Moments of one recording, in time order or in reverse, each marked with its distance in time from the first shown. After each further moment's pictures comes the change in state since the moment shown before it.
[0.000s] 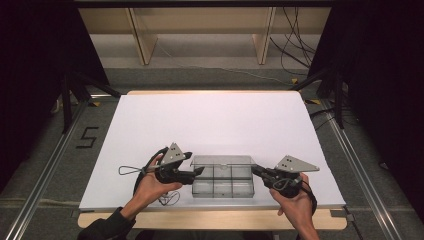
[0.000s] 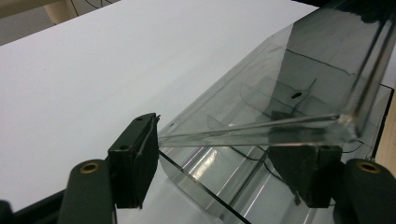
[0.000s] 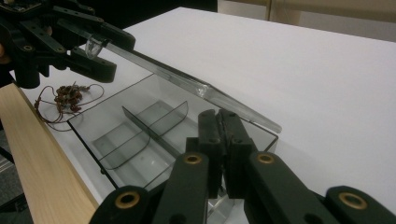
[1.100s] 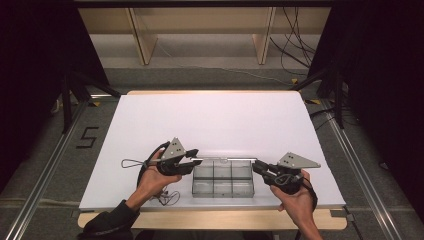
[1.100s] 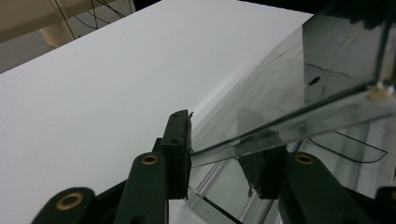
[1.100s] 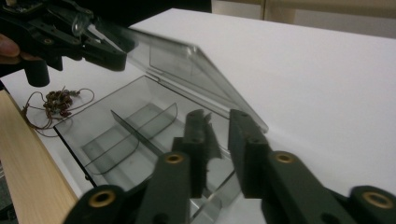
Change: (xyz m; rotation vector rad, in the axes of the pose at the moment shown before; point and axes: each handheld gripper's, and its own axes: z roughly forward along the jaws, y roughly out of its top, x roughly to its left) left arm 0.014 0.003 0.010 -0.046 -0.025 0.031; right arm -0.008 0.000 0.002 0.001 -0.017 0.048
